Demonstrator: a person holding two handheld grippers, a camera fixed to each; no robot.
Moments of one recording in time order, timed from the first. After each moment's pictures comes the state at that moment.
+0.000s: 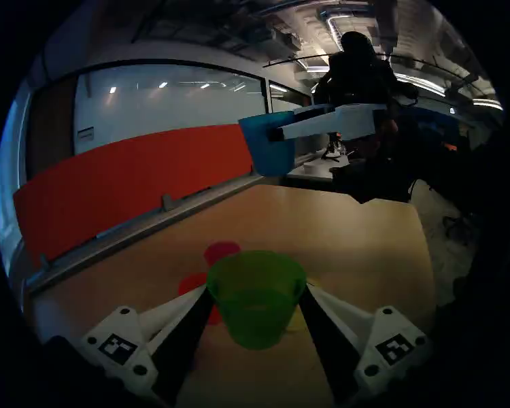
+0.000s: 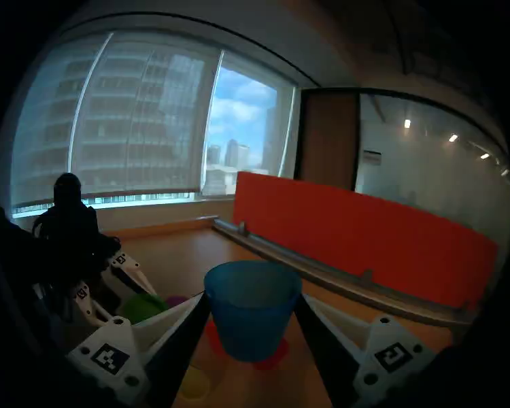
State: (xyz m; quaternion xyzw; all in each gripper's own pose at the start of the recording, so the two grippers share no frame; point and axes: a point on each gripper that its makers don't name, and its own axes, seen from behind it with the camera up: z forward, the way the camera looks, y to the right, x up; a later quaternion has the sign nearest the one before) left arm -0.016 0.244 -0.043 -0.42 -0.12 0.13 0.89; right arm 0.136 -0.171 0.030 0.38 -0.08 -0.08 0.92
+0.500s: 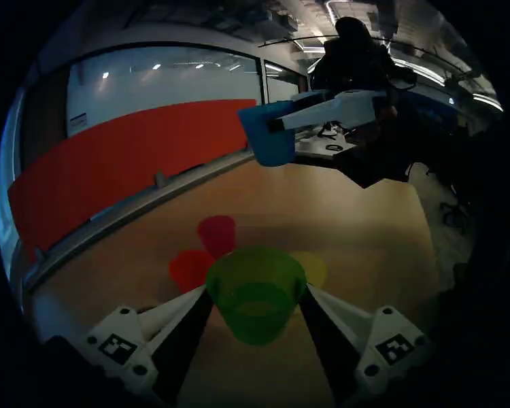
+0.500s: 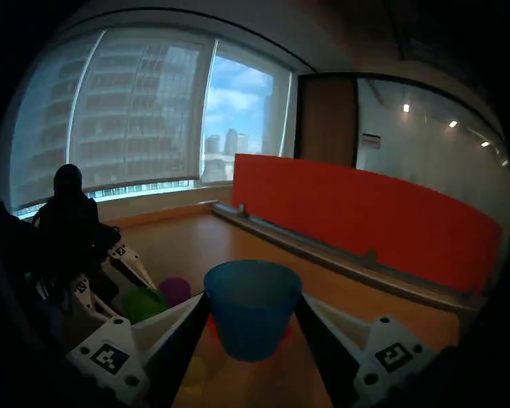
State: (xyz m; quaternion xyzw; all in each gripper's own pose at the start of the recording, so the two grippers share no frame) left arm -0.054 0.244 -0.041 -0.43 -0.17 0.16 0.87; right arm 0.094 -0.158 0.037 0.37 -0.11 -0.08 0.92
